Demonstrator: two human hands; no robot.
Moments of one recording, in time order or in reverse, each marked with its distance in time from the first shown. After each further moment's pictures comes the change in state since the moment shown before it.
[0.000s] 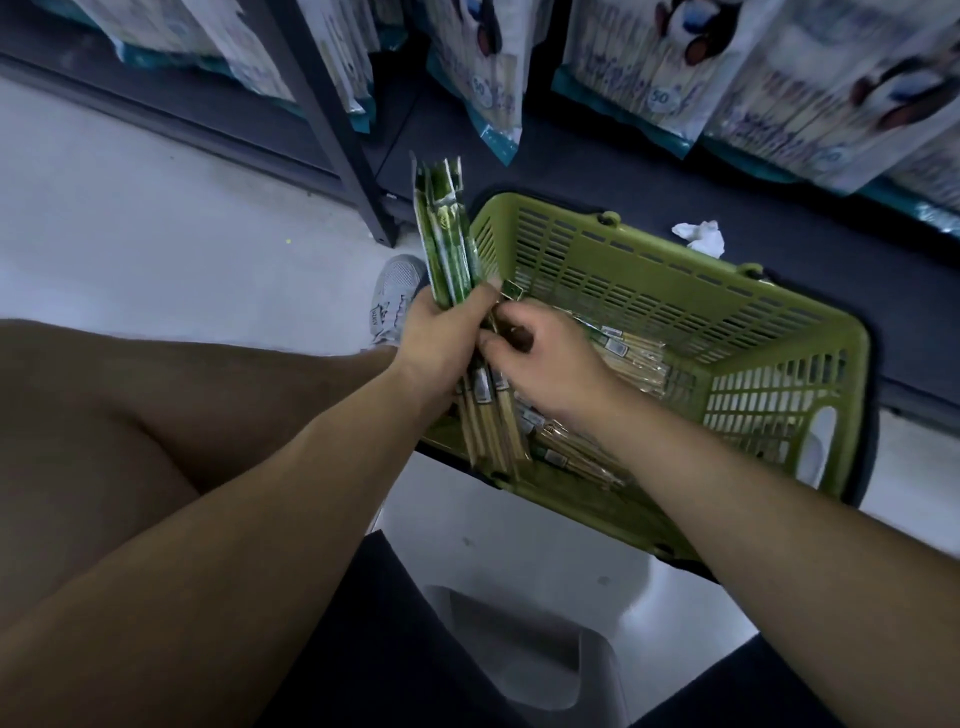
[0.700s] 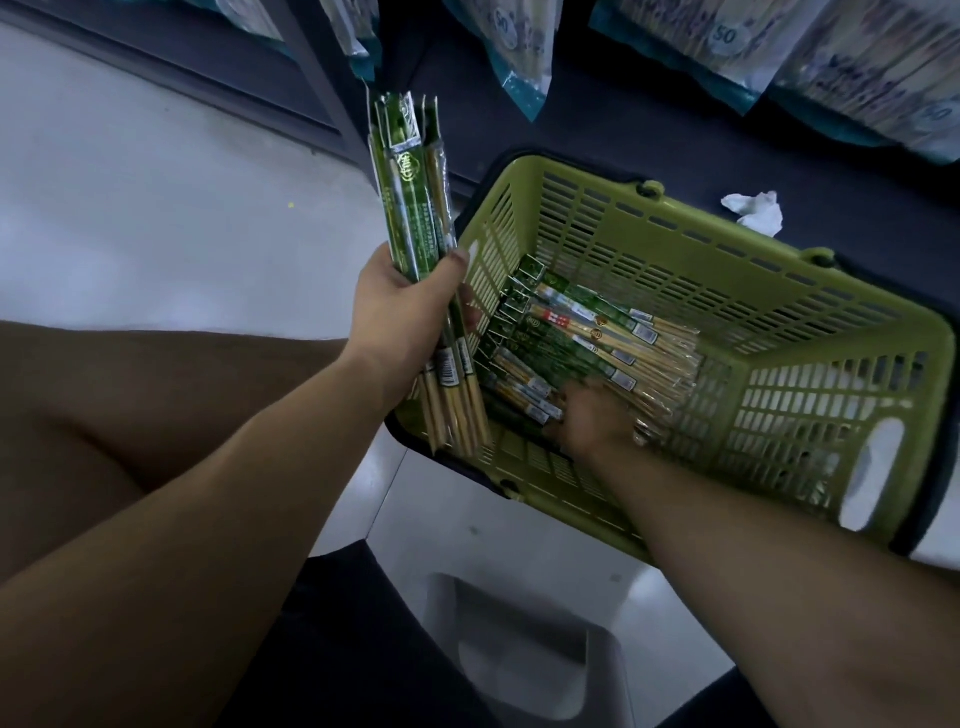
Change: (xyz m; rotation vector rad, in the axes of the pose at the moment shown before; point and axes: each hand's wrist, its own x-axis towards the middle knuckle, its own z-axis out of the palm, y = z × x) left_hand 0.017 0.009 -0.031 0.058 0.047 0.070; right_hand -0.014 0.161 0.044 -0.674 -0.271 0.488
